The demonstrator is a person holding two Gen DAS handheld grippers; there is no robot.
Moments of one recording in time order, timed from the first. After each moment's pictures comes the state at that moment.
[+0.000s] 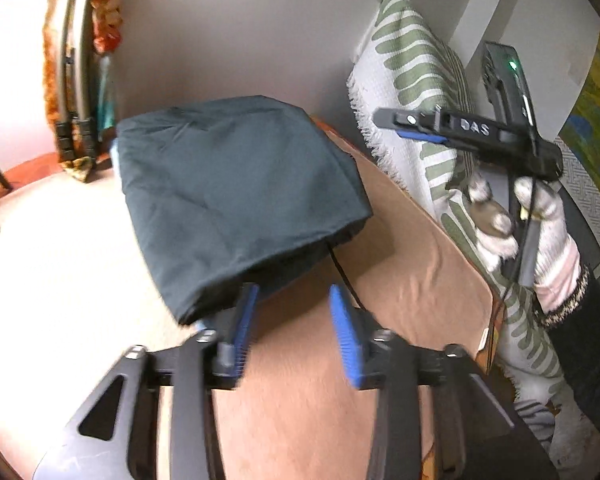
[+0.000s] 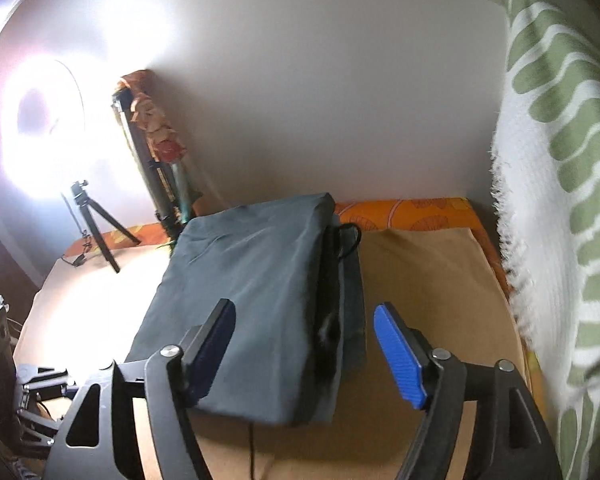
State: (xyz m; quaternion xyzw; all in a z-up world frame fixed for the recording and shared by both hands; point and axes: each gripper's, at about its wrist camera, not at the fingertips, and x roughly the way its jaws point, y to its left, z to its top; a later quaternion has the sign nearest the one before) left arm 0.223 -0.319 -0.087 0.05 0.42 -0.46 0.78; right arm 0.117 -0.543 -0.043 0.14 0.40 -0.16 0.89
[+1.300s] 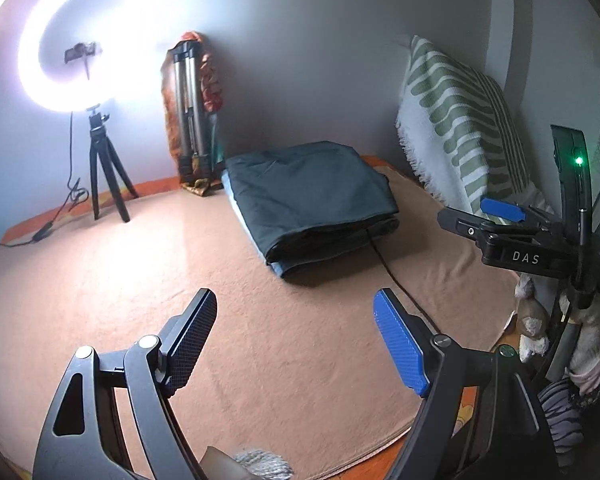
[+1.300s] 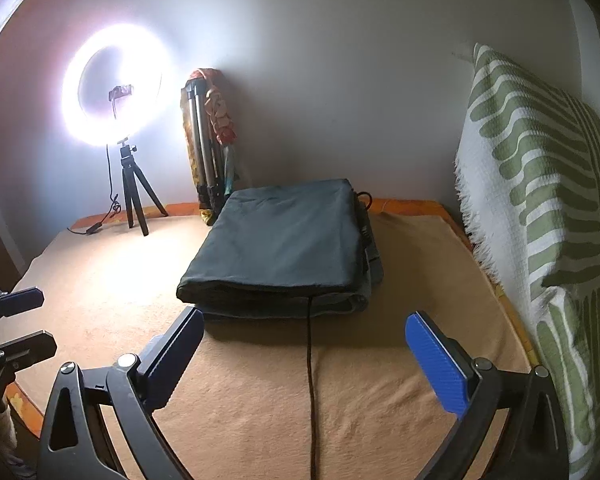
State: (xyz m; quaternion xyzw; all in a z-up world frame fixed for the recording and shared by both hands) left arm 0.112 -0.237 -0.047 0.07 0.33 -0.32 0.89; right arm 0.003 -0.394 -0.038 0.07 0.34 -0.21 0.91
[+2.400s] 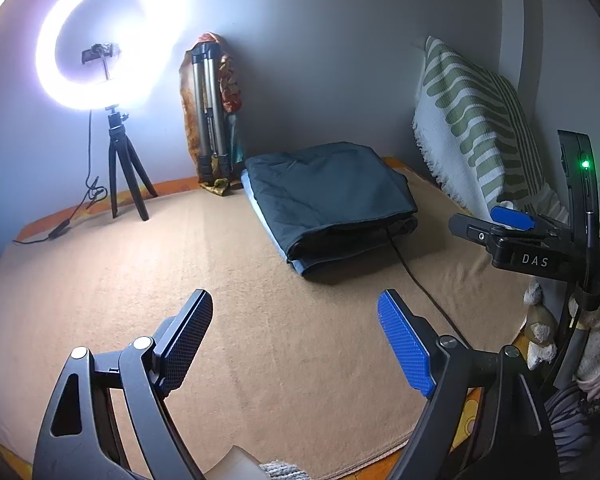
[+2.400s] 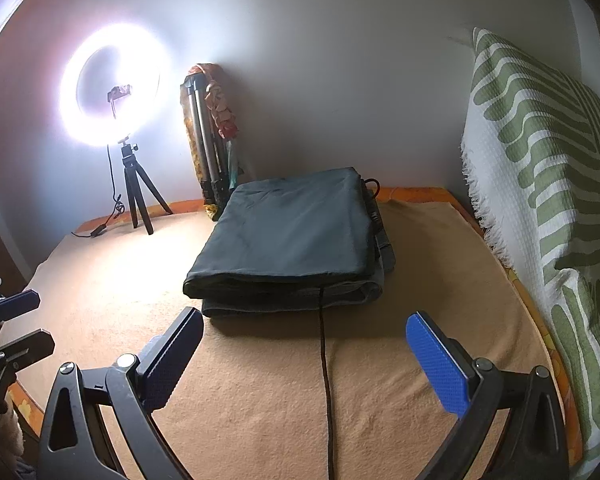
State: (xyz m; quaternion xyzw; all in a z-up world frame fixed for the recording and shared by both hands) left arm 0.109 -0.230 -0.050 0.08 0.32 -0.30 0.90; right arm 0.005 -0.391 -0.049 0.09 0.35 -0.21 0.91
